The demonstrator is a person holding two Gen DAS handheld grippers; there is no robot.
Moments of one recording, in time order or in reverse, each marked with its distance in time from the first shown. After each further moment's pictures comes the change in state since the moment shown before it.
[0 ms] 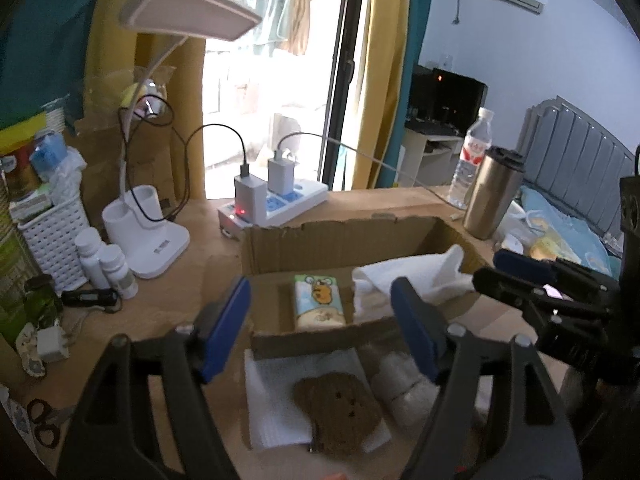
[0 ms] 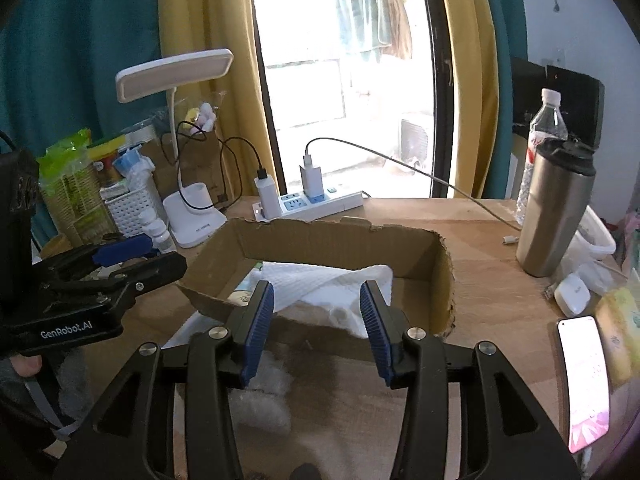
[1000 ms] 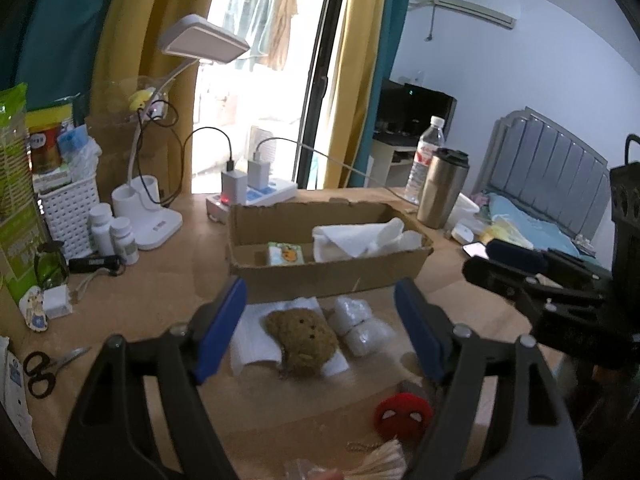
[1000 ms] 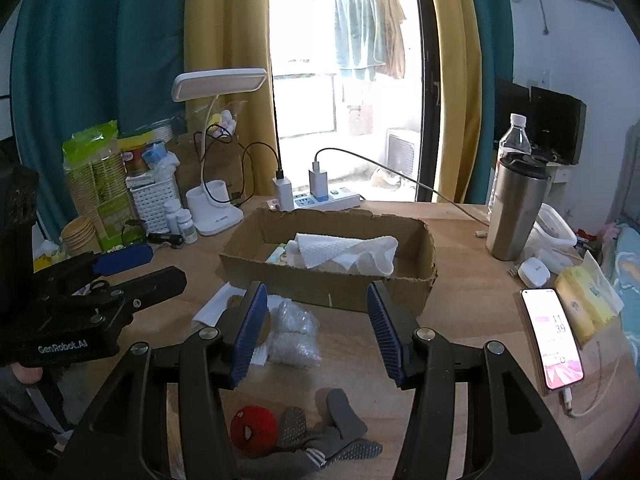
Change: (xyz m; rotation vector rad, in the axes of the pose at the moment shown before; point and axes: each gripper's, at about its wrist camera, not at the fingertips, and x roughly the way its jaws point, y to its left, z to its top) left arm -0.083 -0.008 -0.049 0.003 -0.061 -0.105; right arm -0.078 0.045 -0.035 -0.033 -0.046 -0.068
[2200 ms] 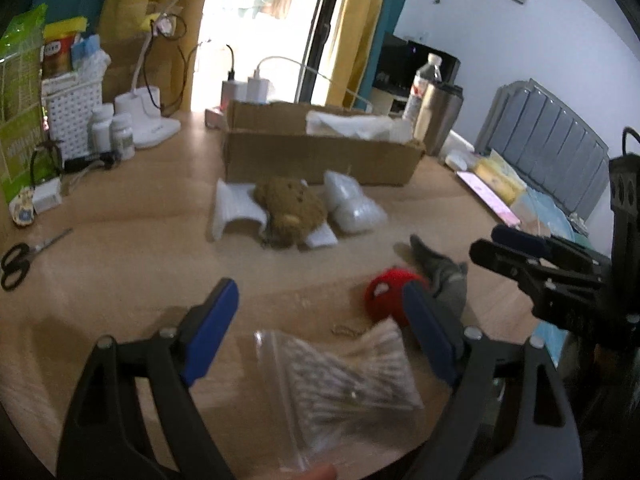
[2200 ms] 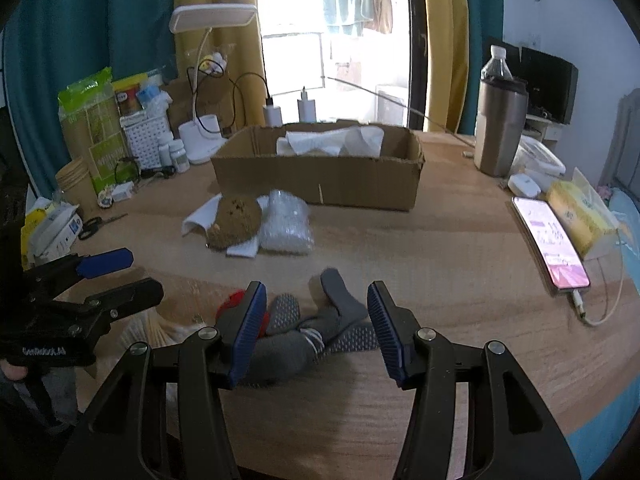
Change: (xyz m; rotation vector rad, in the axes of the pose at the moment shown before) left arm -0.011 -0.003 -0.089 -0.047 0.167 -0.016; right arm -0.006 0.001 -0.081 0.039 0.158 -0.032
